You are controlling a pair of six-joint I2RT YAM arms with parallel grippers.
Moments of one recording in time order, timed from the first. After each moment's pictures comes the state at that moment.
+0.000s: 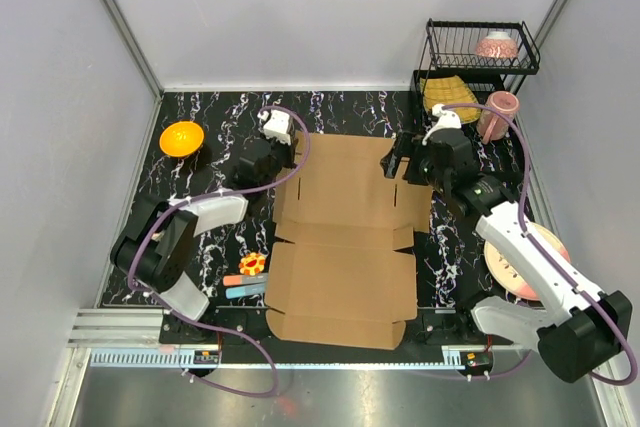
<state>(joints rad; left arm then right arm) -0.47 1.62 0.79 0.66 -0.06 -0.09 0.46 1.10 0.99 -0.39 0.11 0.50</state>
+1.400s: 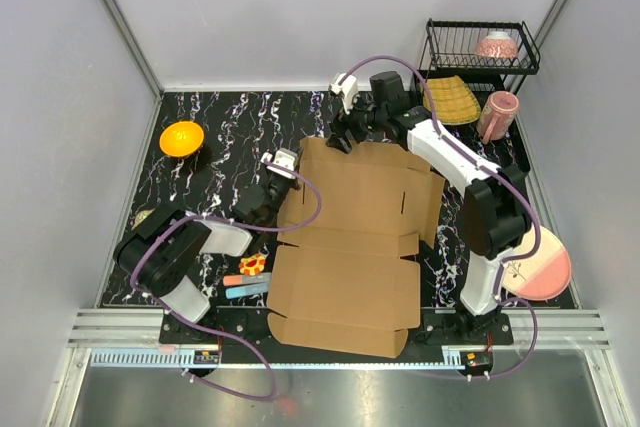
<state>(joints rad) -0.63 1.60 0.48 1.35 -0.17 0.17 0.45 1.87 1.59 -0.29 -0.53 -0.36</state>
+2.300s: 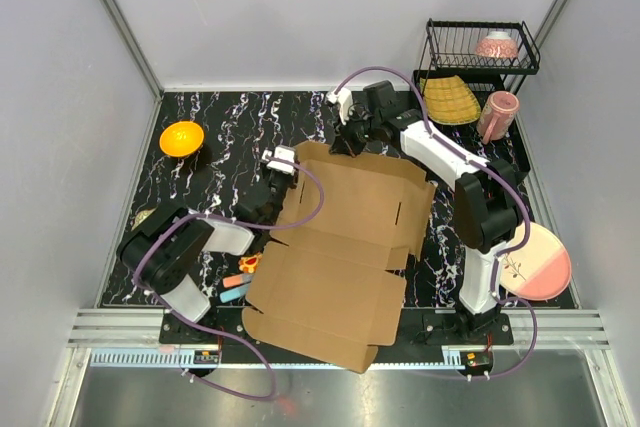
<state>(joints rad) -0.64 1.63 0.49 1.29 -0.34 0.18 0.46 1.95 1.60 -0.37 -0.65 -0.31</state>
